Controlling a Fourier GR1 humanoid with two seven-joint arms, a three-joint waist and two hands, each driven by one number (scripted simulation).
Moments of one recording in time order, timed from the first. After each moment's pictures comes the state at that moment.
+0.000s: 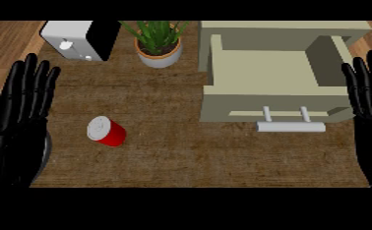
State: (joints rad) left arm -0.01 0.10 0.00 -2.10 -0.03 -0.01 0.03; right arm -0.02 -0.16 -0.03 -2.10 0.01 -0.01 -0.01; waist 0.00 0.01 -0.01
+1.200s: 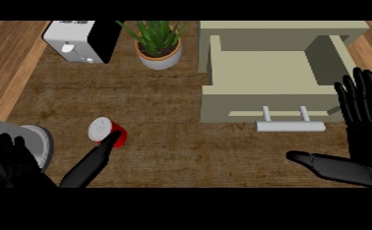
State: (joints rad) left arm 0.22 0.00 -0.35 -2.15 -0.79 1.00 0.66; right arm 0.06 -0.11 -0.10 -2.02 -0.06 -0.05 0.17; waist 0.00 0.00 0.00
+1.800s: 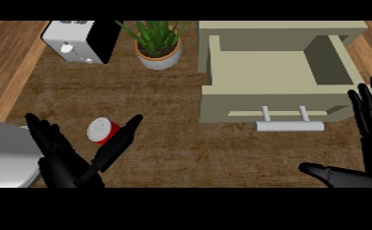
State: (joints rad) left arm 0.08 0.00 -0.38 -1.93 -0.92 1.11 0.86; right arm 0.13 -0.11 -0.14 -2.07 -0.09 -0.01 0.14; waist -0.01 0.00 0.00
